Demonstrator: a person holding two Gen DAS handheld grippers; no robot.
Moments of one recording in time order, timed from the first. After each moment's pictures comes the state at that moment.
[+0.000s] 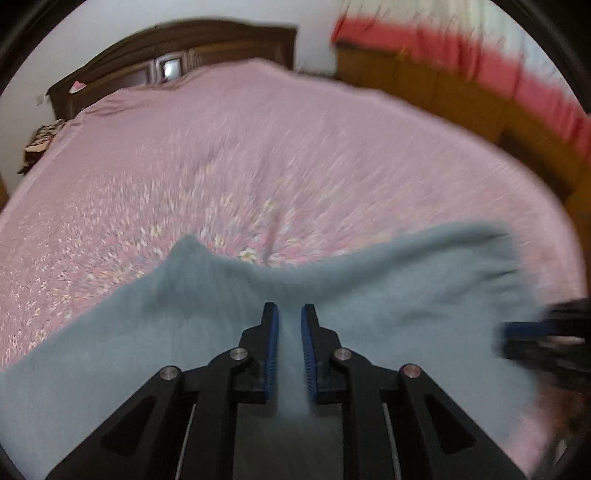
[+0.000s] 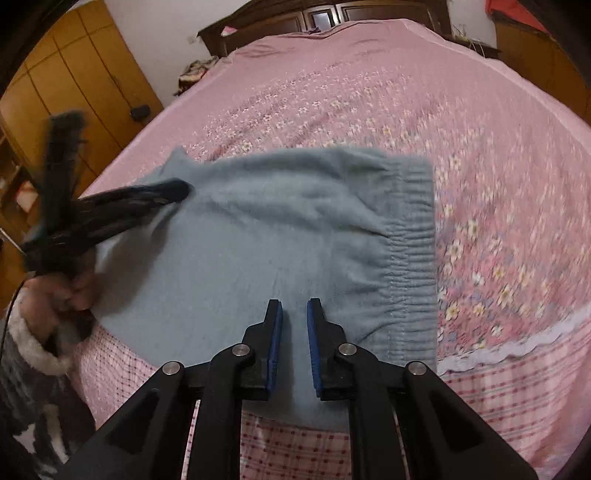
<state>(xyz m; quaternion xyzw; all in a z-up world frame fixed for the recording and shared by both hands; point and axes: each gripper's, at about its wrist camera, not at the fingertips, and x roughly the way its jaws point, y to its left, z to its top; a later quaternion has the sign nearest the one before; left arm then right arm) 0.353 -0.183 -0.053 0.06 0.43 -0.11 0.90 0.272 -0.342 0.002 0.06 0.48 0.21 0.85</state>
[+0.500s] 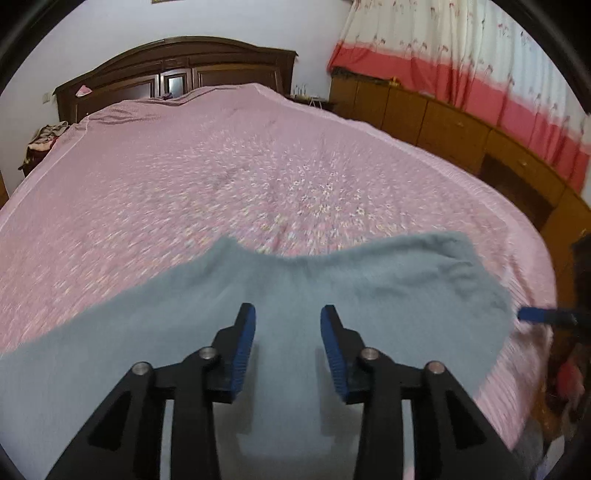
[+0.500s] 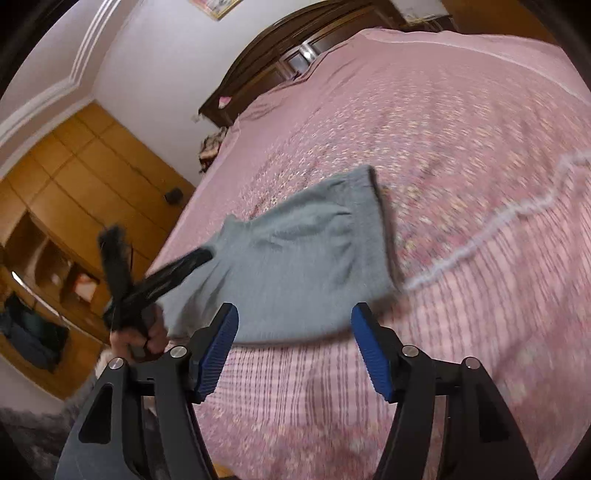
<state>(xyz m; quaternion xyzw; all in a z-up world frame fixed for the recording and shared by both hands) 0.289 -0.133 -0.012 0.01 0.38 -0.16 0.91 0.206 -0.433 0.025 0.26 0.41 0.24 0.84</state>
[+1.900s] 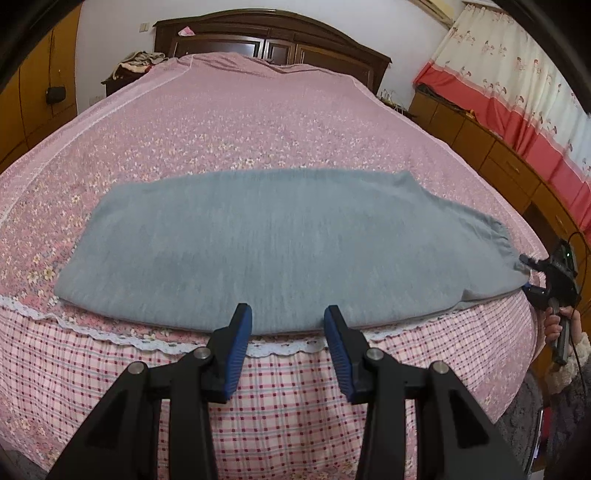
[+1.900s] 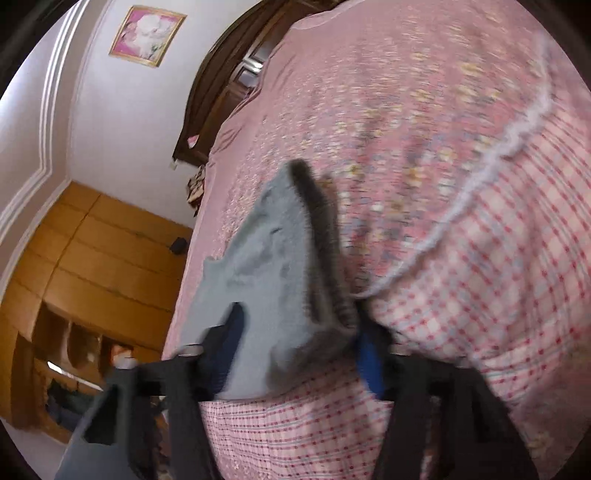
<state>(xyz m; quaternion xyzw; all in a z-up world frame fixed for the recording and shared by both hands) 0.131 0.063 -0.023 -0.10 0.42 -0.04 0.90 0.245 -0.491 -0.053 0.41 0.42 0.20 0.78</state>
